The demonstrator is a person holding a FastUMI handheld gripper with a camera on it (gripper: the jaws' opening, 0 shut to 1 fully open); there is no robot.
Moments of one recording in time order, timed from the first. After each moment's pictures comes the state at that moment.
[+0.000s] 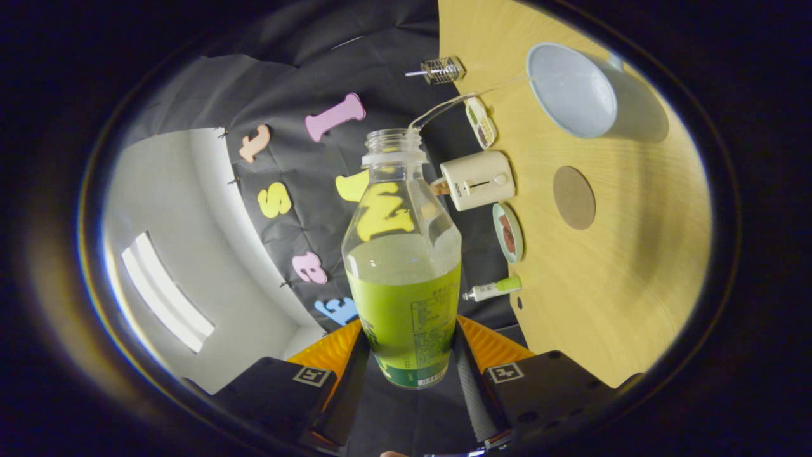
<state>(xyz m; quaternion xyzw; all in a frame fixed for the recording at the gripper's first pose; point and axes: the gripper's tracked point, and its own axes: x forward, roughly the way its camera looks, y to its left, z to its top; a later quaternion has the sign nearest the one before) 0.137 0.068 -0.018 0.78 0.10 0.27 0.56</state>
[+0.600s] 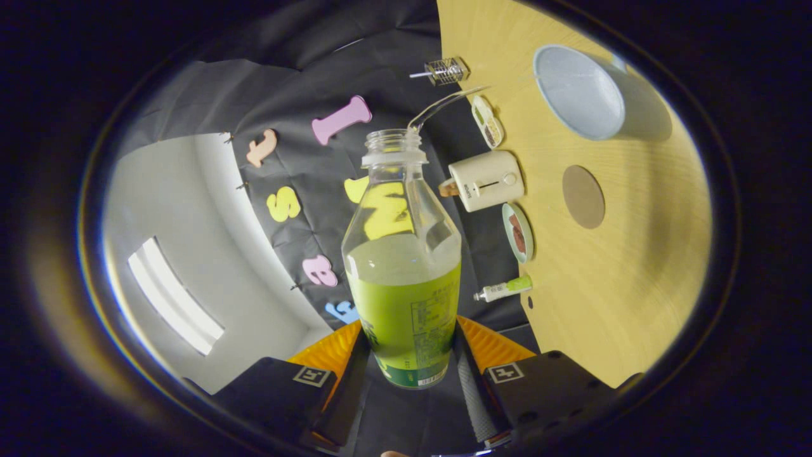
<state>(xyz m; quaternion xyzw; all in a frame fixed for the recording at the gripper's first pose) 0.138 0.059 -0.010 0.79 0.08 0.28 0.55</state>
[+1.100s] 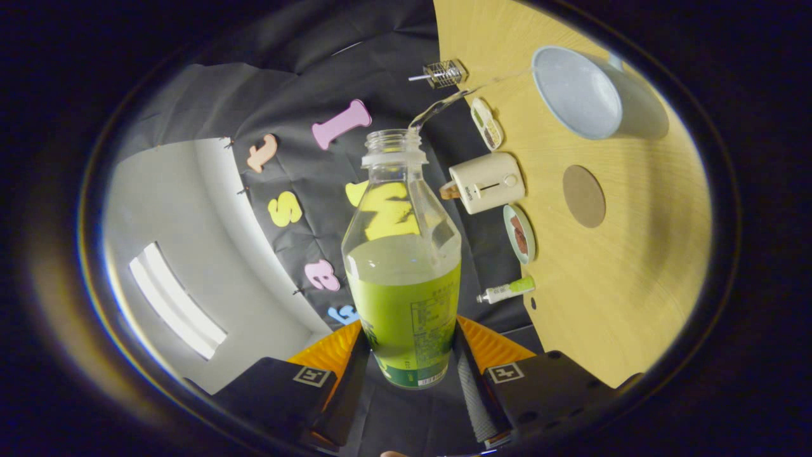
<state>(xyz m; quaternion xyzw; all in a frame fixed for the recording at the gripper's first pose) 0.136 0.060 -0.002 0.79 0.08 0.28 0.54</state>
